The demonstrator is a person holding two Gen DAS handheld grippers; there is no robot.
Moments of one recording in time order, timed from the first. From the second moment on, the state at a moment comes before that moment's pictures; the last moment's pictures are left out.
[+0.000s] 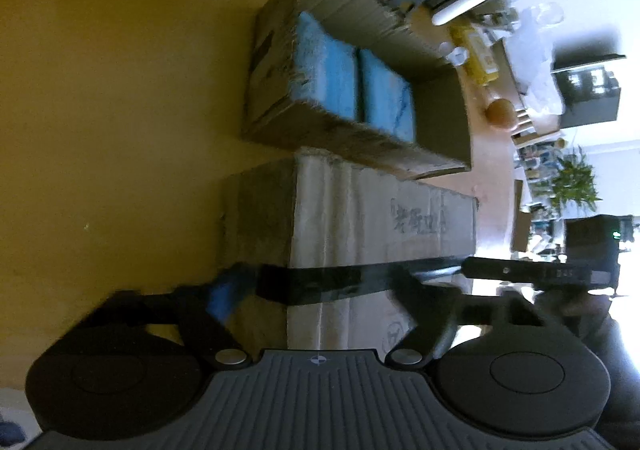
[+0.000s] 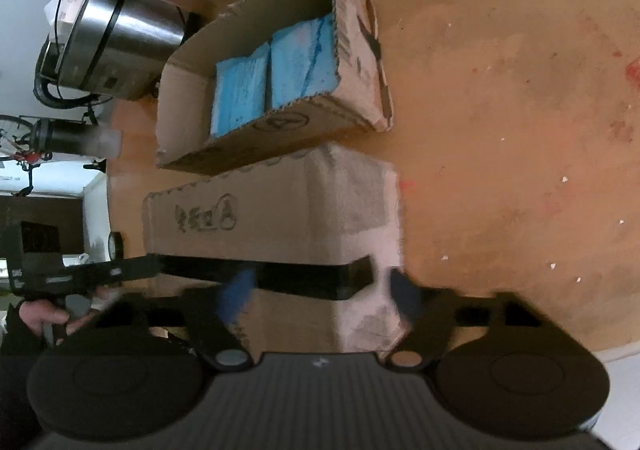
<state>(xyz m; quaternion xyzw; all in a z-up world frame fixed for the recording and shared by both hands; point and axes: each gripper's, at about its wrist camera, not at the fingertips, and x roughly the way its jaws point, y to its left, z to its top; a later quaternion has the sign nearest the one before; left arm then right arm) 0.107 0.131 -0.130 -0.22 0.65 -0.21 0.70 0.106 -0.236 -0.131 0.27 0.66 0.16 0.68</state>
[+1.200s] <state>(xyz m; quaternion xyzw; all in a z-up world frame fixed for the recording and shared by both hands) 0.091 0.123 -0.058 -0.19 0.65 -0.20 0.71 0.098 -0.232 -0.071 0.25 0.67 0.17 0.68</state>
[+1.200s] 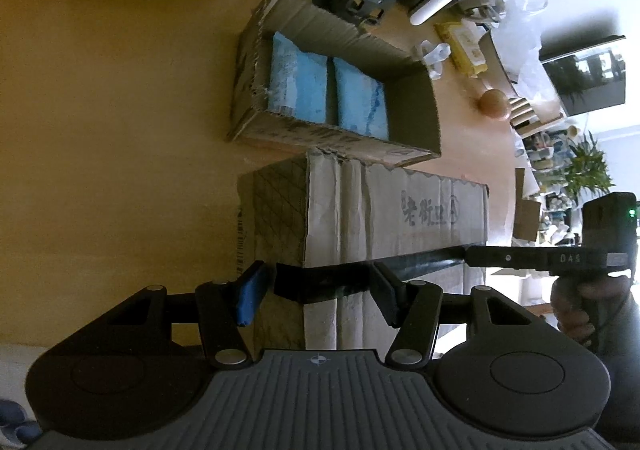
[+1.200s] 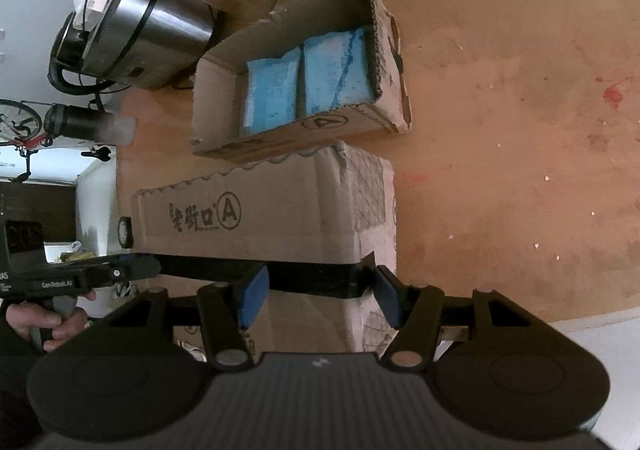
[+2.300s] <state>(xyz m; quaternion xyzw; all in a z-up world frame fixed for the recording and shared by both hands) 0.123 0.116 -0.031 -0.19 0.65 -0.20 0.70 0.121 -0.235 -0.038 0.25 0.68 0.15 0.67</state>
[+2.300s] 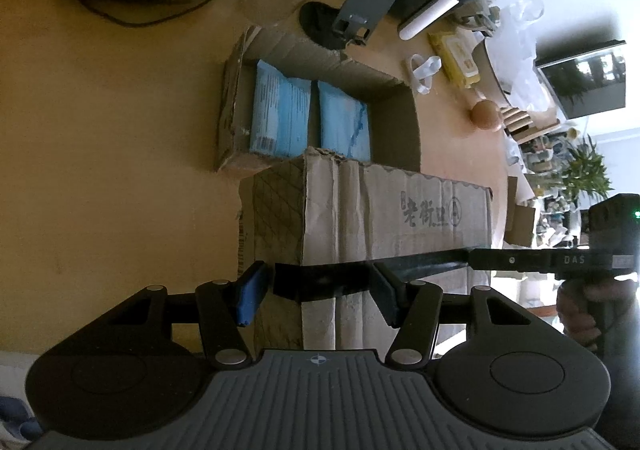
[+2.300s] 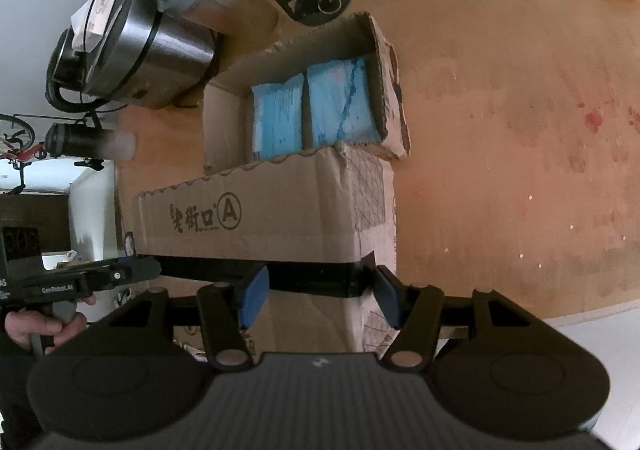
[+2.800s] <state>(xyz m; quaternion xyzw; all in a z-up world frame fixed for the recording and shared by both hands) 0.166 0.115 -0.032 -0.19 0.65 -0.20 0.71 0.166 -0.232 -0.038 0.25 0.68 0.15 0.68</state>
